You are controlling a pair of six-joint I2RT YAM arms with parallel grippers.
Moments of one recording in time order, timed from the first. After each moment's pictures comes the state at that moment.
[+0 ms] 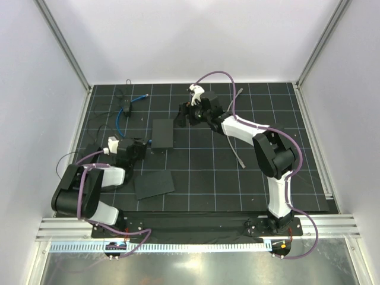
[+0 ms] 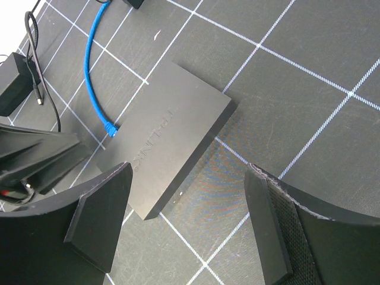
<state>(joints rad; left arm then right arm) -0.20 1.45 0.37 0.60 -0.16 -1.40 0.57 2.02 1.44 0.13 -0.31 0.29</state>
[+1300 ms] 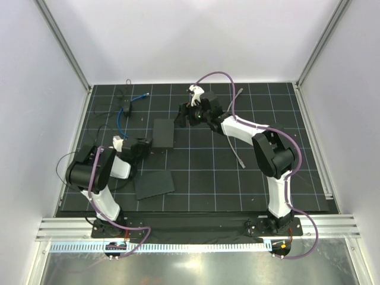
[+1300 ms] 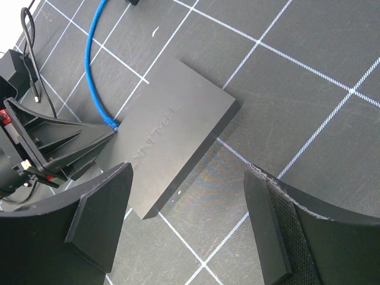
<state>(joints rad) -0.20 1.75 0.42 0.86 -0.14 -1.42 0.57 2.03 1.44 0.13 -0.32 0.29</state>
